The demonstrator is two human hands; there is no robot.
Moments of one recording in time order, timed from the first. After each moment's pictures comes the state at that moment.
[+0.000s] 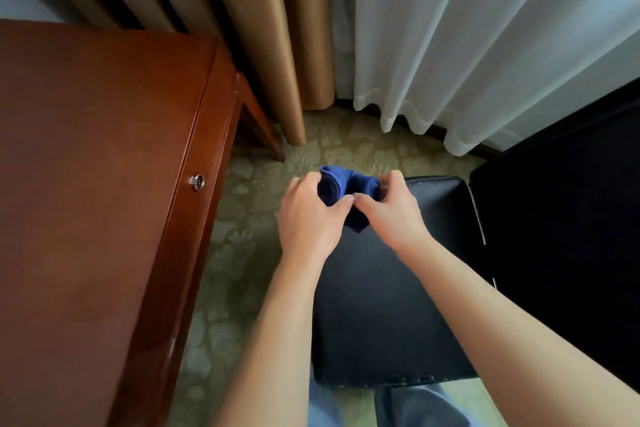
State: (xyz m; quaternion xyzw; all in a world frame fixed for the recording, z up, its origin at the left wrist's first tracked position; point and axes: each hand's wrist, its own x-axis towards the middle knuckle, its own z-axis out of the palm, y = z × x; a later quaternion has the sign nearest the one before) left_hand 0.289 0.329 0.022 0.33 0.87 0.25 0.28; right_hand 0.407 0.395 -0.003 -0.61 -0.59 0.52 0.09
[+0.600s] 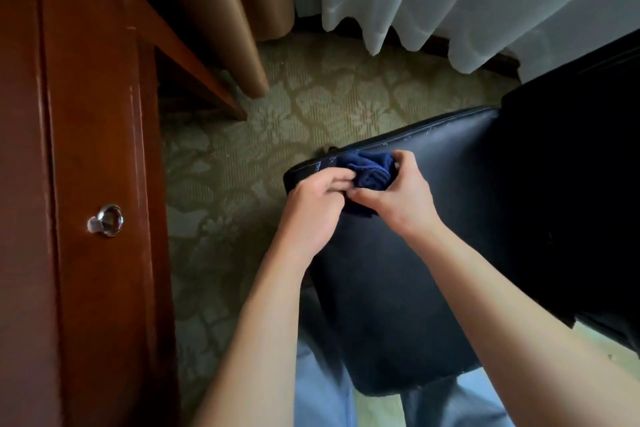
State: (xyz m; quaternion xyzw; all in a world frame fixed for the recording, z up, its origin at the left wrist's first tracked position) left_hand 0.227 0.372 -0.171 0.27 0.71 0.26 0.59; right_hand 0.370 0.417 -0.177 -0.70 -0.51 0.49 0.09
